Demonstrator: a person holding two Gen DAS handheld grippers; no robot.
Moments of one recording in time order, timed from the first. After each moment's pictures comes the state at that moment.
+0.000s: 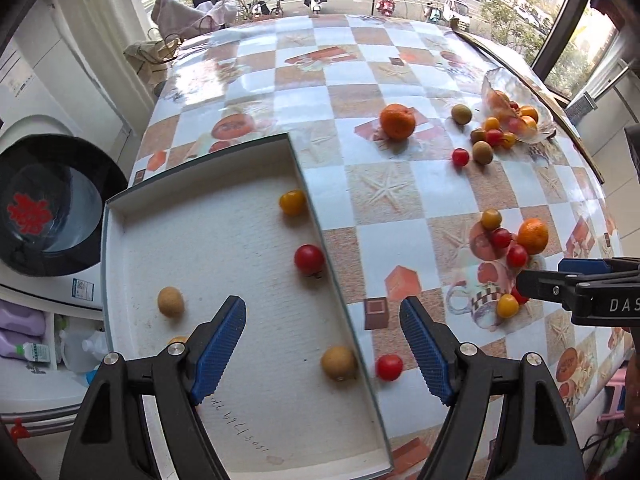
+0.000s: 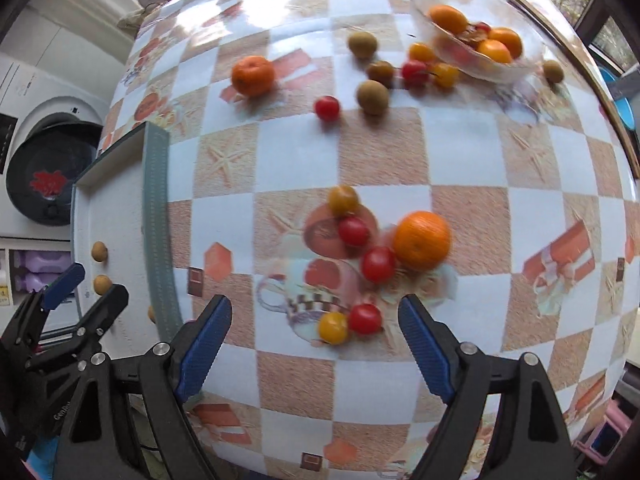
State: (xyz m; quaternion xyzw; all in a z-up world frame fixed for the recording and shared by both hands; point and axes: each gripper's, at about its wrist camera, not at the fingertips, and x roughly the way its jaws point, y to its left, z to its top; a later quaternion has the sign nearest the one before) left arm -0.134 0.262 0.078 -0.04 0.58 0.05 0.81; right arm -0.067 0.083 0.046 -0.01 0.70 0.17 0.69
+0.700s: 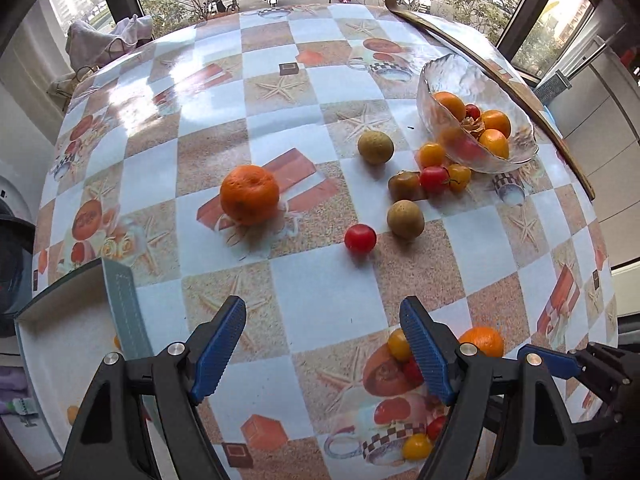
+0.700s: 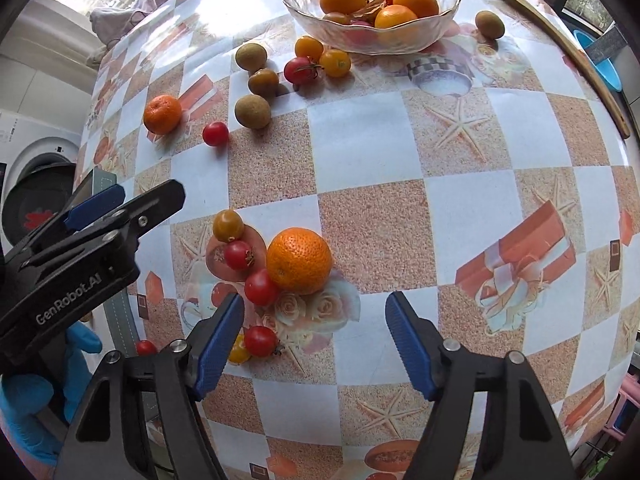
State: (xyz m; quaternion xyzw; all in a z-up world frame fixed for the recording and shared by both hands) left arm -0.006 0.175 0.042 -0.03 0.60 -0.02 0.80; right arm -0.035 0.021 0.026 0.04 0.70 0.15 0.70
